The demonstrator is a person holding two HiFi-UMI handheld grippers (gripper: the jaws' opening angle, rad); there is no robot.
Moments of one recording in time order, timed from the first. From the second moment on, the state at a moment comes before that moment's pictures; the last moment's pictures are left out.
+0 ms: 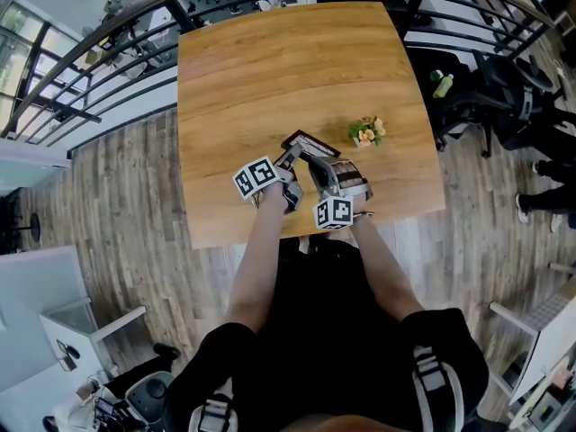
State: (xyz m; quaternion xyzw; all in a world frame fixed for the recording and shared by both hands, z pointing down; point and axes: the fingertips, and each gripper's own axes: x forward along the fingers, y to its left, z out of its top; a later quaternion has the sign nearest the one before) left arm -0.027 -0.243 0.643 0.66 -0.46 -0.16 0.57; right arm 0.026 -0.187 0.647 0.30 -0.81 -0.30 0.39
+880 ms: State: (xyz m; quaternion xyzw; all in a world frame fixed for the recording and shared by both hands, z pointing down) left arm -0.038 -0.252 0.639 0.63 -0.43 -0.24 0.60; right arm 0.011 -0.186 0.649 0.29 -0.84 -0.28 0.36
